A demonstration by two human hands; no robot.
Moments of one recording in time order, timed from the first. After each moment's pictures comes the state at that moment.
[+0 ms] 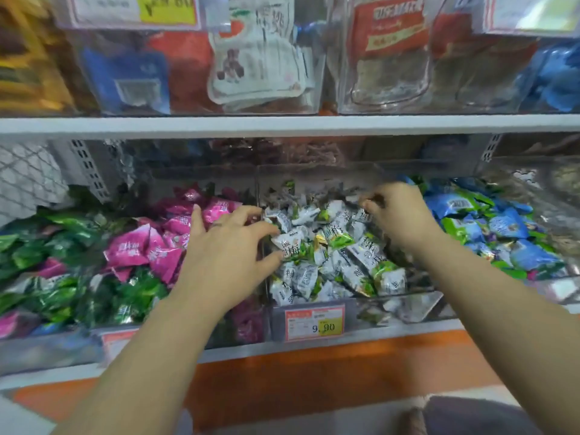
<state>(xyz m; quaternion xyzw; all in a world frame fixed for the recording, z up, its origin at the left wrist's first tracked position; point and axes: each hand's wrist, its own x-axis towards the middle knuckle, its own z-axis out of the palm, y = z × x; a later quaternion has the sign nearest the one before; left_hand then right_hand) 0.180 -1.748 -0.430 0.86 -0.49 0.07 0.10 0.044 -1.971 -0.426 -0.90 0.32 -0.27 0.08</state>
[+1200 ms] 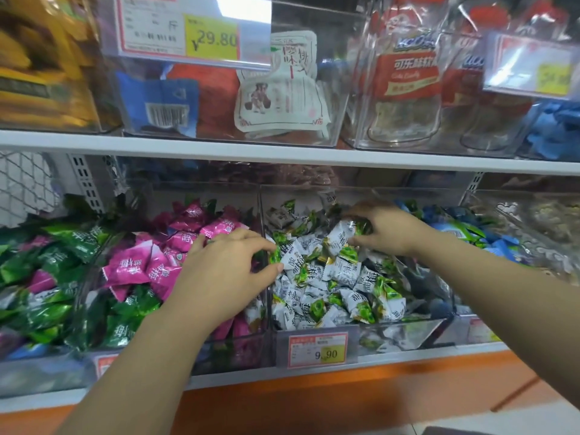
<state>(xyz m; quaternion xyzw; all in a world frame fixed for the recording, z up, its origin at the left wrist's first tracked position) 0.197 -1.743 -0.424 0.84 -0.50 -0.01 0.19 0.058 -1.991 -0.406 -0.97 0.26 -0.01 0.00</state>
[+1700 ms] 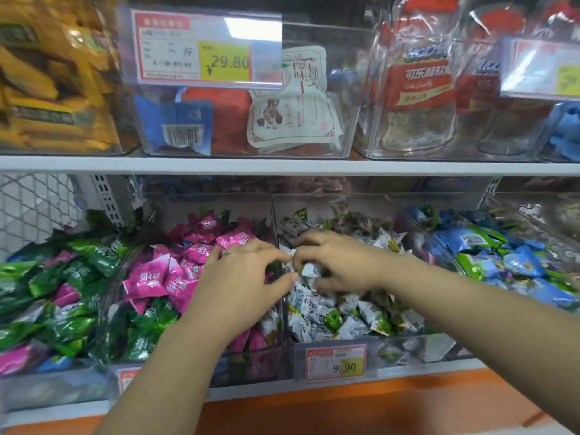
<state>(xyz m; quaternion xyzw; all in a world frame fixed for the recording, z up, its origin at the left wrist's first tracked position) 0.196 -1.742 -0.422 0.84 -0.50 -0.02 0.20 0.104 -1.923 -0.420 -1.00 0.03 0.03 0.00</state>
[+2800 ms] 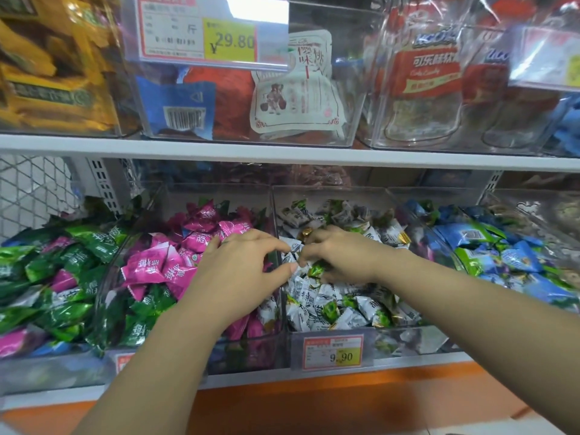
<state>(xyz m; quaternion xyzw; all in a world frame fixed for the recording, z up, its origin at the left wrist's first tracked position) 0.201 -1.744 -0.425 0.84 -0.51 -0.03 0.20 0.106 -1.931 -0.431 -0.99 0.07 0.07 -0.05</state>
